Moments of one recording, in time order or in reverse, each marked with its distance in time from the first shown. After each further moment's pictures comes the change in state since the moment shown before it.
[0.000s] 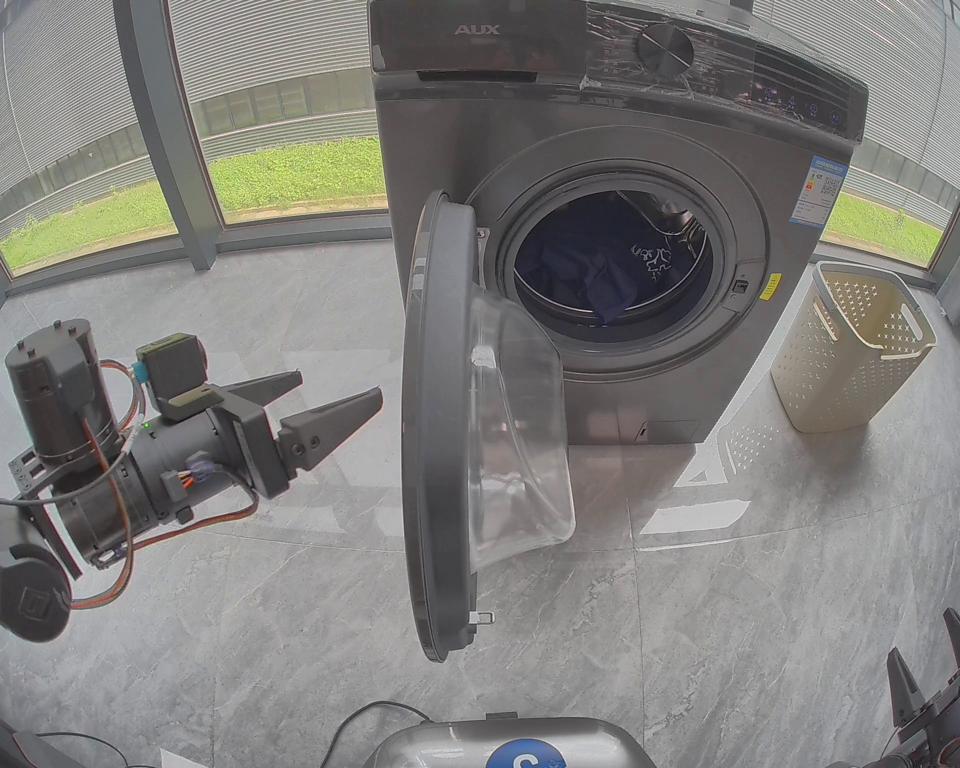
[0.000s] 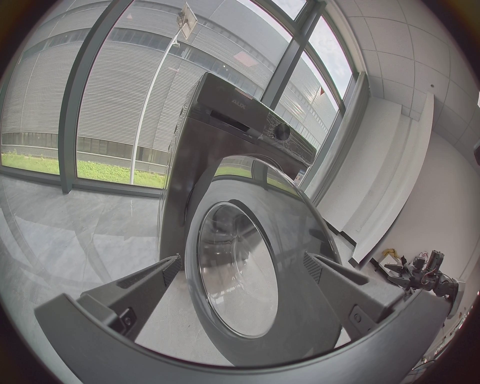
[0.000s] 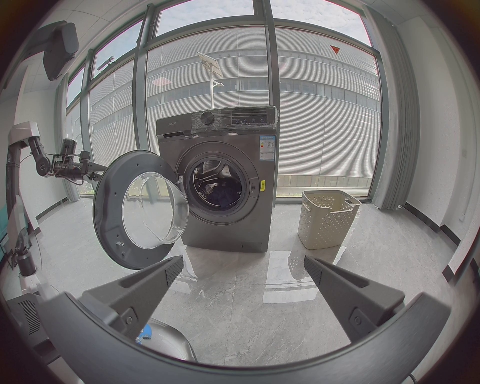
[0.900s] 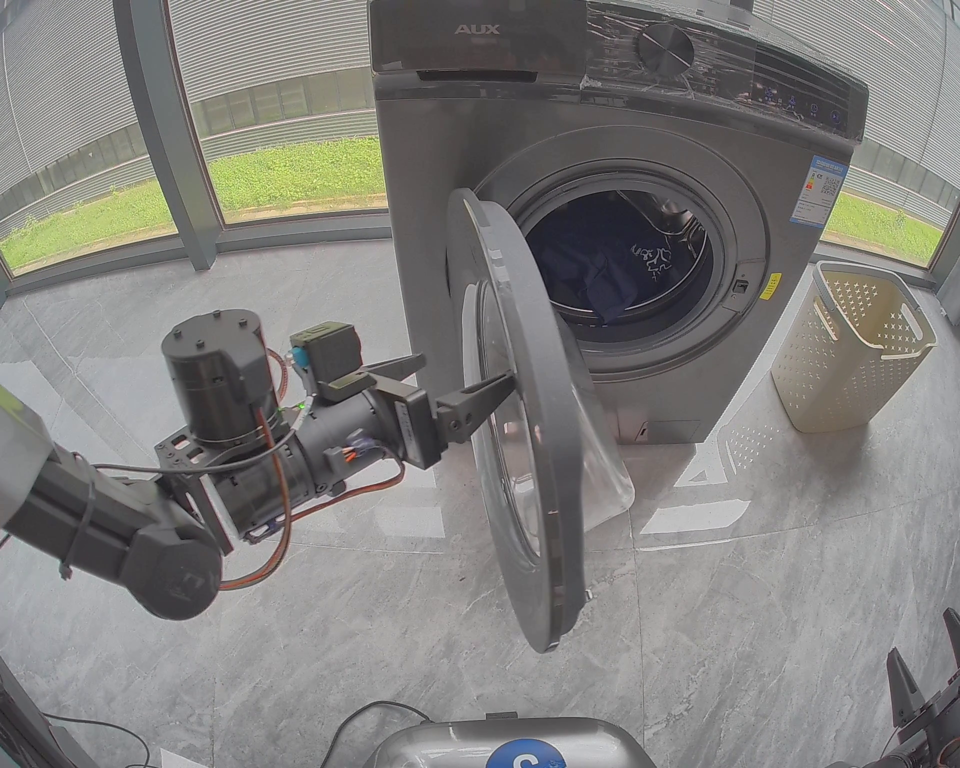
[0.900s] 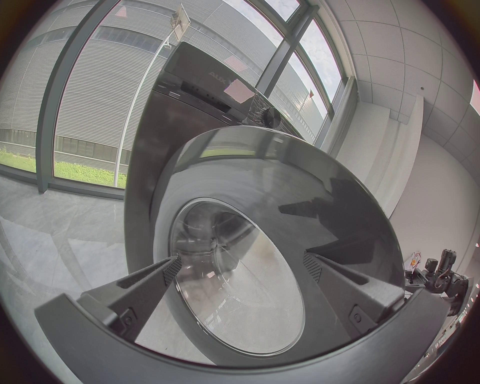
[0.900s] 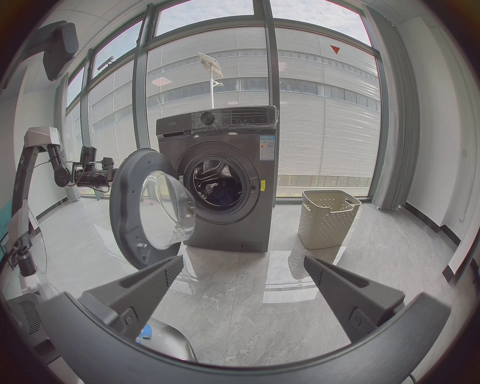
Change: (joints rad) left arm -0.147 0.350 -0.210 -0.210 0.064 -0.016; right arm 0.000 0.000 0.000 0.000 0.000 0.000
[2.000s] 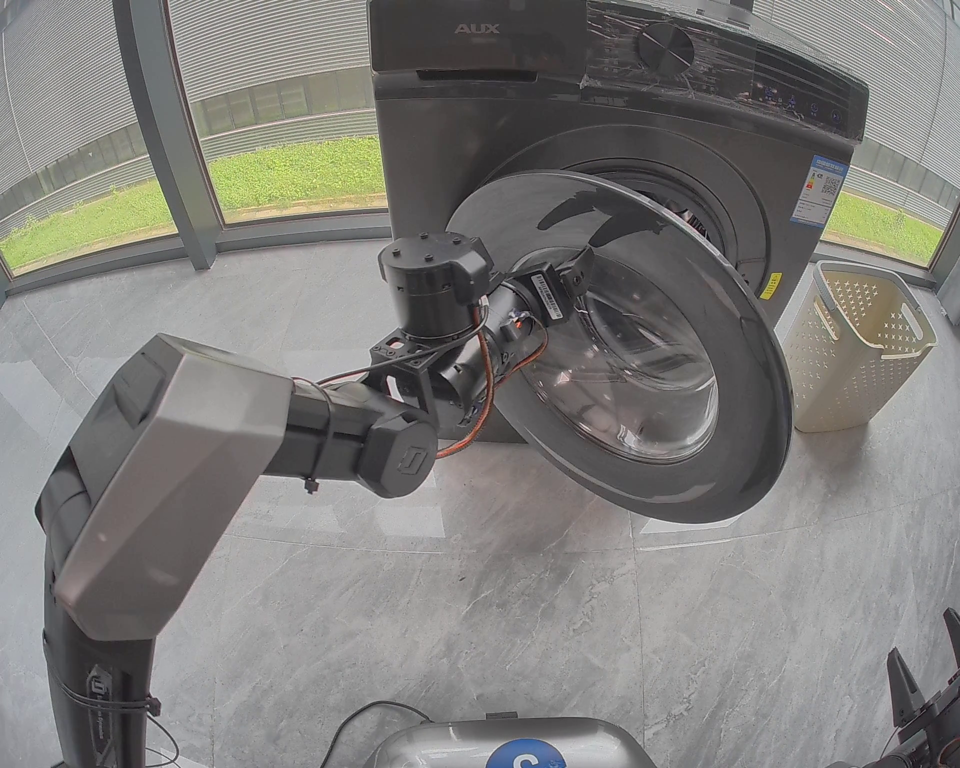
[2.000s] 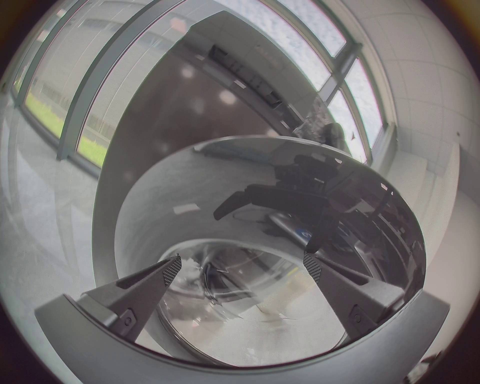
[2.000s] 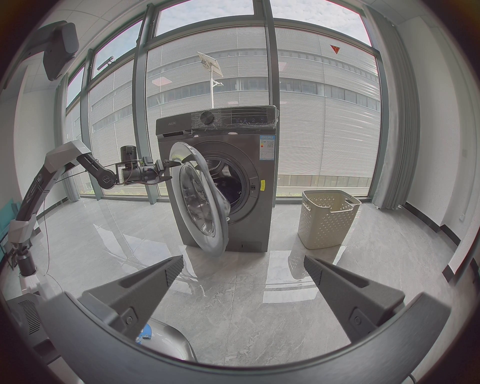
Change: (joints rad) left arm -0.085 0.487 -0.875 0.214 0.330 -0.248; right arm 0.000 0.000 0.000 0.000 0.000 0.000
